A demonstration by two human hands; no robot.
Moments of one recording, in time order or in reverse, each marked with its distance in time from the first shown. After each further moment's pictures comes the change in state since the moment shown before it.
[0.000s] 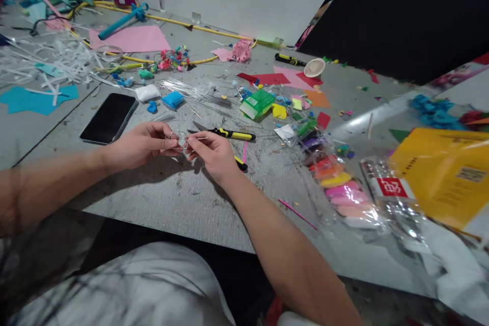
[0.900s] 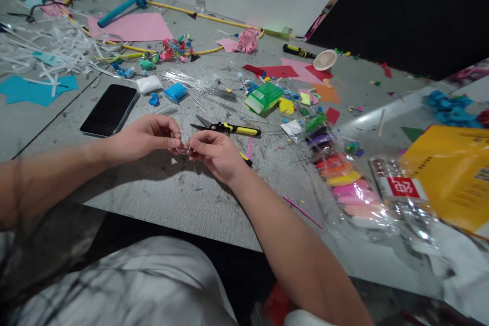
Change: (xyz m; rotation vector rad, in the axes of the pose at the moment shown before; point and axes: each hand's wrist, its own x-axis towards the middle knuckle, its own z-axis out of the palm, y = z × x) left_hand 0.003 0.005 -0.002 0.221 -0.158 0.158; right_hand -0.002 -0.002 -0.005 0.184 -0.148 0.193
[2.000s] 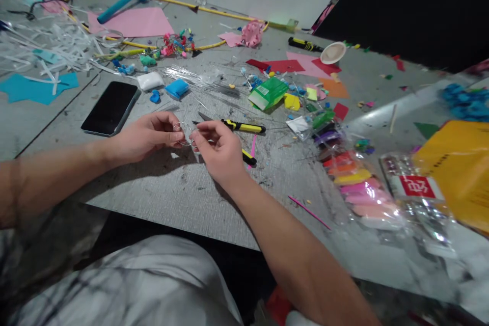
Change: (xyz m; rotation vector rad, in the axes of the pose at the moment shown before) left_hand 0.000 -0.010 0.003 -0.166 0.118 -0.095; right_hand -0.007 0.007 0.011 -0.431 0.275 -0.327
